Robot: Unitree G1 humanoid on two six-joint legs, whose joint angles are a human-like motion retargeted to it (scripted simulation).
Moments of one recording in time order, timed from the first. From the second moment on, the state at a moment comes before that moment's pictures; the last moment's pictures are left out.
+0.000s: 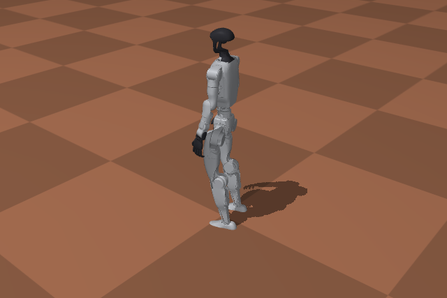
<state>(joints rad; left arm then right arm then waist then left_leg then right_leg) -0.04 0.18 -0.24 1.30 0.14 0.00 -0.04 -0.03 -0.22 0.36 1.19 -0.10 -0.01 0.08 -0.06 -0.01 0.06 0.07 -0.01 -0.04 0.13 -0.15 -0.01 0.09 0.00 -0.08 0.13 -0.21 0.05</state>
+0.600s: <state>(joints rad) -0.04 0.19 -0.24 1.30 0.13 0.01 -0.03 -0.03 -0.21 0.36 1.19 -0.09 0.00 0.08 -0.06 -0.01 0.05 0.08 -0.01 -0.04 0.14 -0.15 -0.02 0.09 0.00 -0.08 0.14 -0.22 0.04</state>
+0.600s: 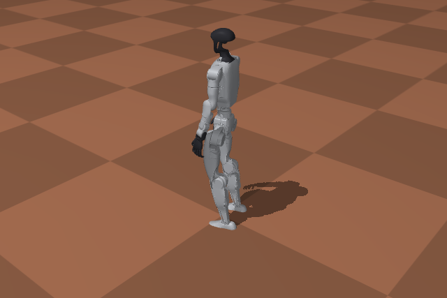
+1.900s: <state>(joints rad) -0.12 0.24 -0.26 1.14 0.05 -0.01 0.03 -0.17 -0.22 0.42 1.10 -0.11 0.00 0.01 -0.12 -0.03 0.14 0.15 -0.02 -0.18 0.61 -0.40 0.01 -0.34 0.02 -0.09 0.23 0.17 0.12</state>
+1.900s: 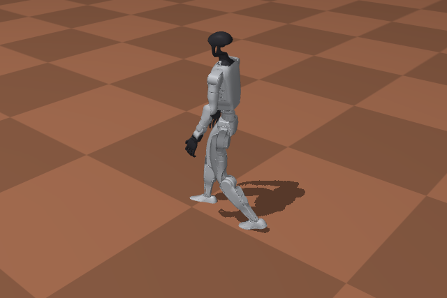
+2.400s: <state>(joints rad) -0.04 0.28 -0.19 1.36 0.14 0.03 -0.04 -0.10 -0.23 0.36 1.10 -0.12 0.01 0.11 -0.05 -0.07 0.08 -0.09 -0.10 -0.12 0.15 -0.06 0.02 -0.11 -0.11 -0.06 0.90 -0.35 0.04</state>
